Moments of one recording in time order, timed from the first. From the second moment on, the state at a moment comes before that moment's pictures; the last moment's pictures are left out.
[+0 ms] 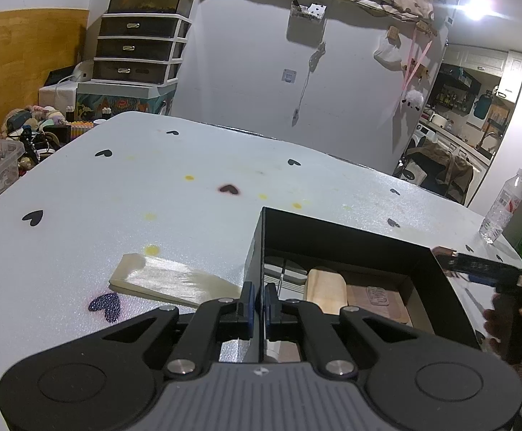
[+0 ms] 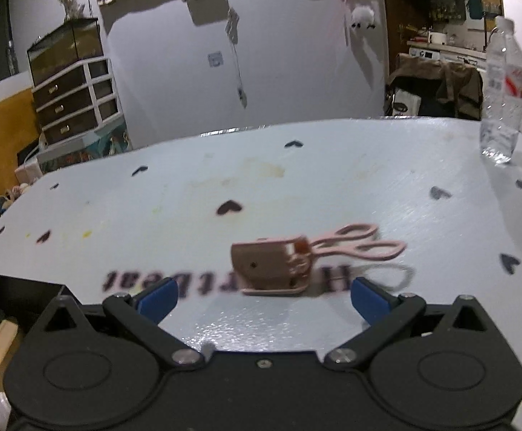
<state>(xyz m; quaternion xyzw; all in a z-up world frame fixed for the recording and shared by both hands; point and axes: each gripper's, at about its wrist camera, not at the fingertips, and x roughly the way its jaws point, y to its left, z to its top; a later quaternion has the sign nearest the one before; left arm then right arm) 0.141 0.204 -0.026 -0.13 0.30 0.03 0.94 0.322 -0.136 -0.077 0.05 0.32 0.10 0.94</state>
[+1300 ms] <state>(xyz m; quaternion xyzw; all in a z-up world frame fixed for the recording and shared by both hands) 0.144 0.203 -0.031 -0.13 0.30 0.04 0.94 0.310 -0.147 -0.048 0.06 0.27 0.17 0.95</state>
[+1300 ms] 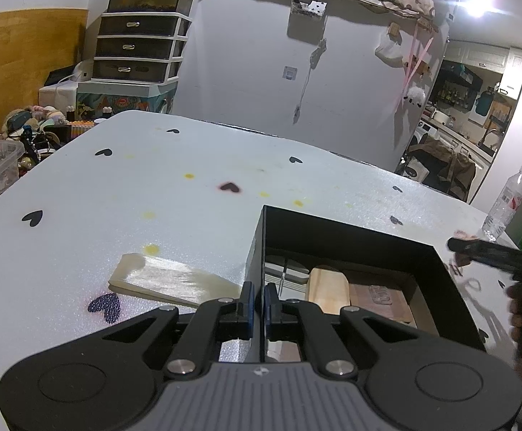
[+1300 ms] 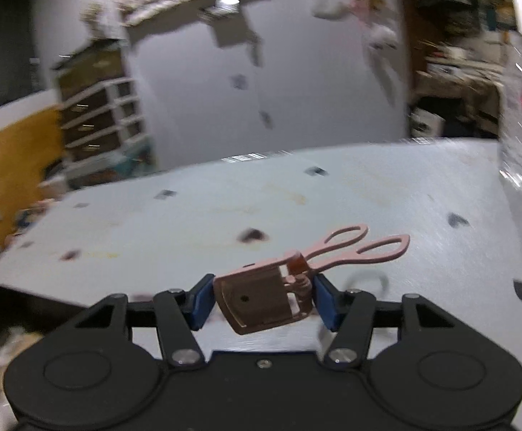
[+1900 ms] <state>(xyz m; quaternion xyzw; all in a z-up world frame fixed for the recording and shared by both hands) 0.142 0.203 -0.030 -0.13 0.30 0.04 0.94 0.218 -0.072 0.010 -0.02 0.36 0.42 0.83</state>
